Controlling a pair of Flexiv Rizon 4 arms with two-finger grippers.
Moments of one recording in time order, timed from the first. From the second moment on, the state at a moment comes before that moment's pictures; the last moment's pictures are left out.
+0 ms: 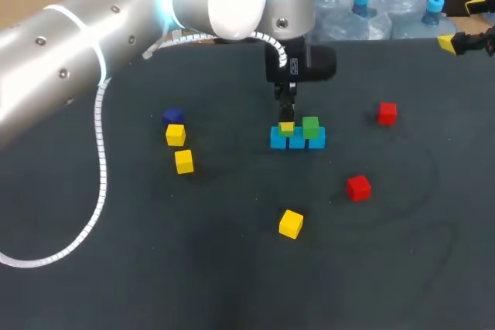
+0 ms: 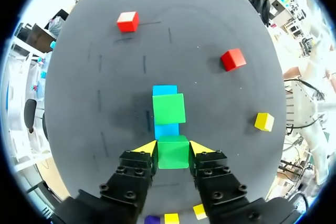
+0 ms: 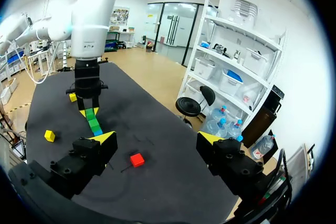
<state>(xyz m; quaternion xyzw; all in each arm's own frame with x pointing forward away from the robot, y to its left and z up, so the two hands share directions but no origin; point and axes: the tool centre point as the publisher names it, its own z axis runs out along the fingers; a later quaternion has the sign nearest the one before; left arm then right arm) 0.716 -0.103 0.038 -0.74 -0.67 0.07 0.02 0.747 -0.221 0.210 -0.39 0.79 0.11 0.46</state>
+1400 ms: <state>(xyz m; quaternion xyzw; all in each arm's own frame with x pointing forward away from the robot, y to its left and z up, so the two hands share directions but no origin) 0.714 -0.102 0.032 -0.73 -0.68 0.07 0.03 0.747 -0.221 0.210 -0.39 0.79 0.11 0.46</state>
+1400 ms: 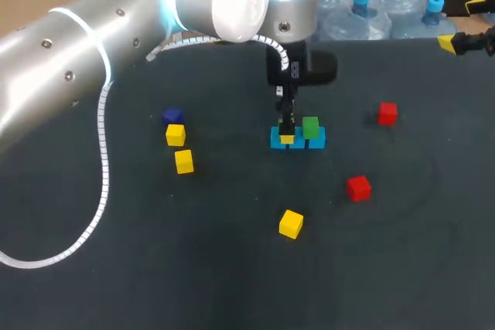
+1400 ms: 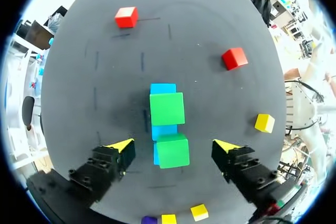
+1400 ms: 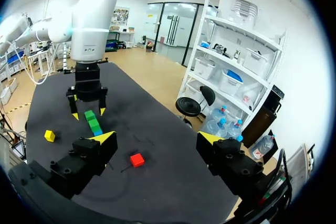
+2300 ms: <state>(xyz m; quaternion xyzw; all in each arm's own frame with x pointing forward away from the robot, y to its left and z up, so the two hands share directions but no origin) 0.717 -0.101 0.032 -0.73 -0.69 0.06 0.03 0.747 -0.221 0.210 -0.39 0.79 0.11 0.46</state>
